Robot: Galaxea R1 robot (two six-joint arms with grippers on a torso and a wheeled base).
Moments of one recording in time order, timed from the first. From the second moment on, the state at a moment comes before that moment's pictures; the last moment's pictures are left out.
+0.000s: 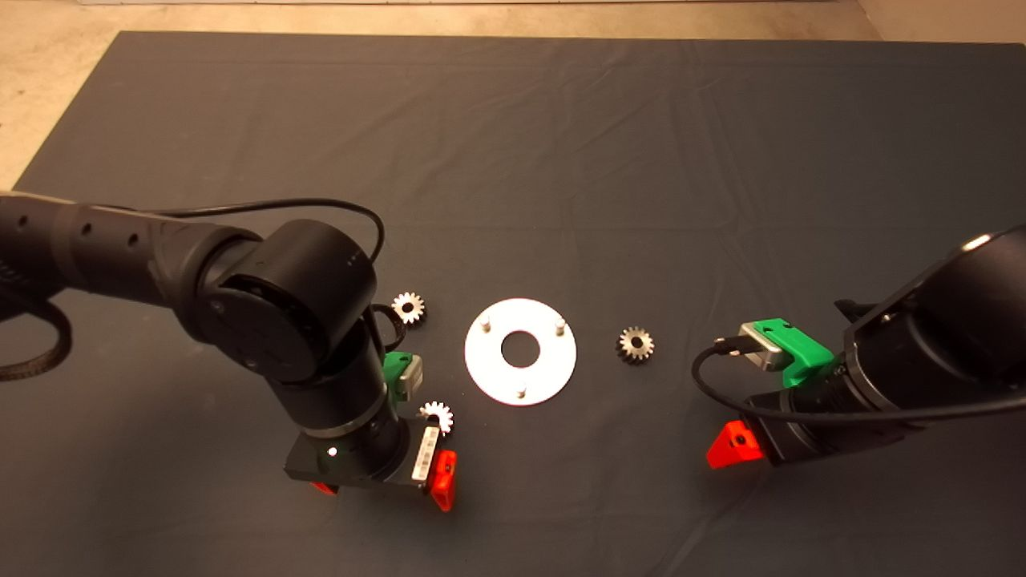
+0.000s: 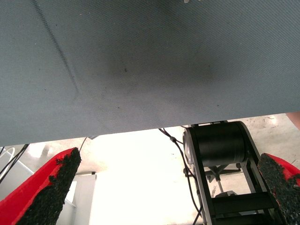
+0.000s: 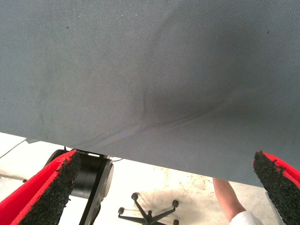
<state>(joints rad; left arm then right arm) -0.35 2.50 -0.65 0.03 1.53 -1.73 0.34 2.31 -0.52 -0.15 -1.53 1.65</state>
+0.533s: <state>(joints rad) -0.35 2.50 -0.67 0.03 1.53 -1.71 0.34 2.31 -0.52 -0.15 -1.53 1.65</state>
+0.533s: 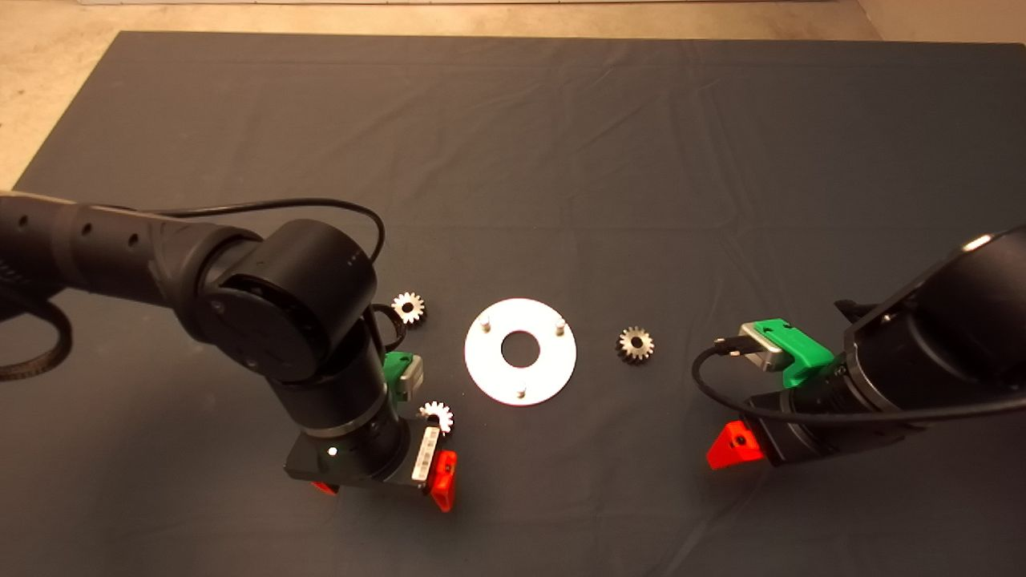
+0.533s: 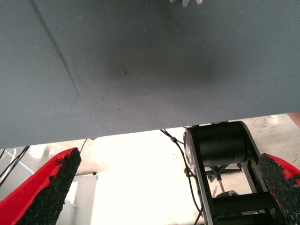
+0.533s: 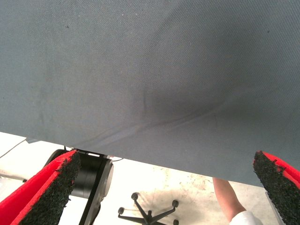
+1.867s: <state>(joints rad) -0.37 2.53 -1.28 0.13 1.52 -1.18 0.34 2.31 -0.52 -0.15 -1.53 1.66</state>
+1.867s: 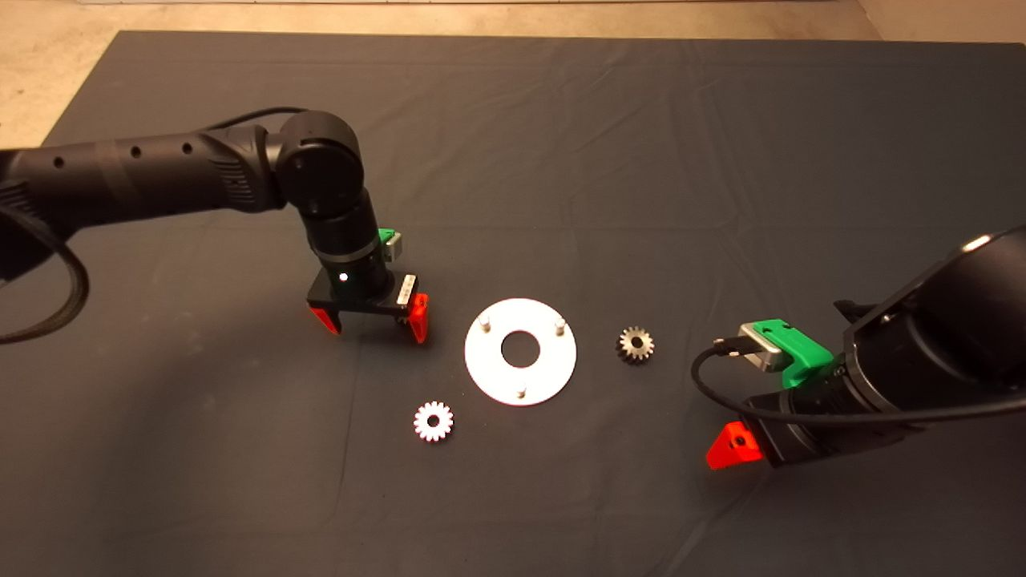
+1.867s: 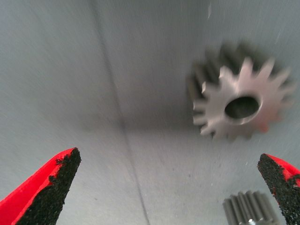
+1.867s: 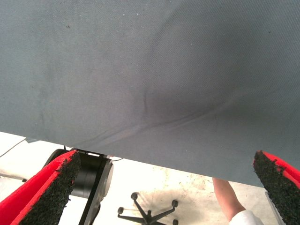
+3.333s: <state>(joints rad) -0.41 2.64 -1.40 0.13 1.52 -1.16 0.34 2.32 -0.52 -0.15 -1.53 1.66</state>
